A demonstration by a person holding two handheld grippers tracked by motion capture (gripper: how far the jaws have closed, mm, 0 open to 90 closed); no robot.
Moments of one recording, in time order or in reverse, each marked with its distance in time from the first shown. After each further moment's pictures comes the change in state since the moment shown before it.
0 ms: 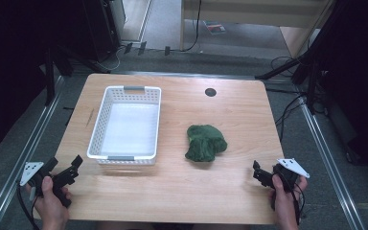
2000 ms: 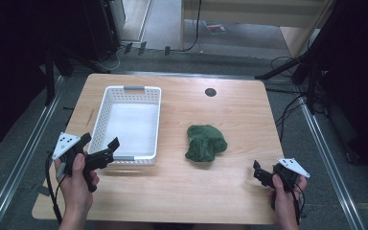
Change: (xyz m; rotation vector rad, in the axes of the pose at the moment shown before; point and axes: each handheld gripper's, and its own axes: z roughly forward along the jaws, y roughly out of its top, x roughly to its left) left arm -0.145 0.072 -0.003 0.069 -0.188 0.151; right arm -0.001 0.000 0.001 0.003 0.000 0.002
